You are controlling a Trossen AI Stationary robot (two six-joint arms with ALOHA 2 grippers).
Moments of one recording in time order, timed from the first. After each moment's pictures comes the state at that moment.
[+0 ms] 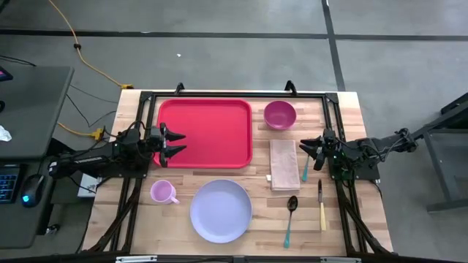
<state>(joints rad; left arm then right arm) 0.22 0.04 0.02 0.02 0.04 -0.21 0.30 0.01 0.16 -0.43 0.63 0.60</state>
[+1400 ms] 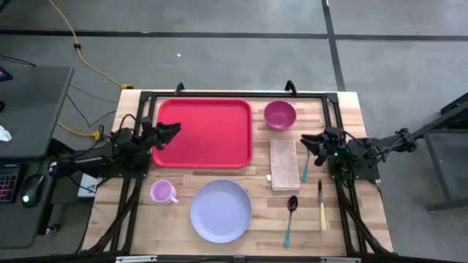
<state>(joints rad) 0.22 0.04 0.02 0.21 -0.22 -0.74 0.30 0.01 0.16 -0.26 0.71 0.60</state>
